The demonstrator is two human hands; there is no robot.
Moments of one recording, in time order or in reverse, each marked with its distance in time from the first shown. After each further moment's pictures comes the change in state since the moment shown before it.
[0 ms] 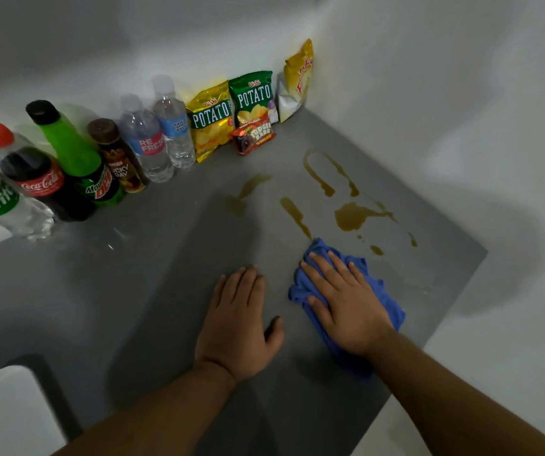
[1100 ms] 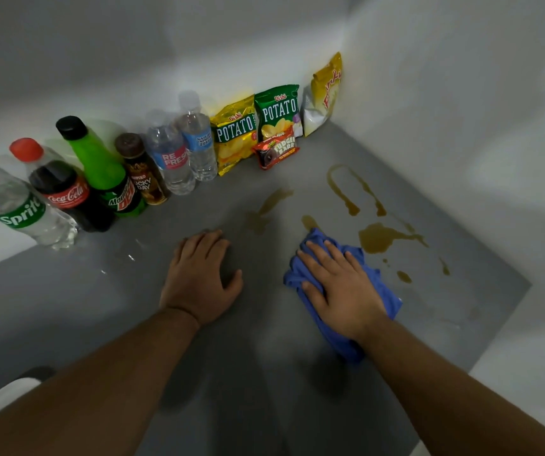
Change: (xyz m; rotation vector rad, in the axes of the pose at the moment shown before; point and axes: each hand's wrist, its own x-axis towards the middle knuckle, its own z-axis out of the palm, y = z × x) left_hand 0.075 -0.102 -0.035 0.006 0.044 -0.138; right_hand 0.077 -0.009 -0.008 0.082 0.059 -0.059
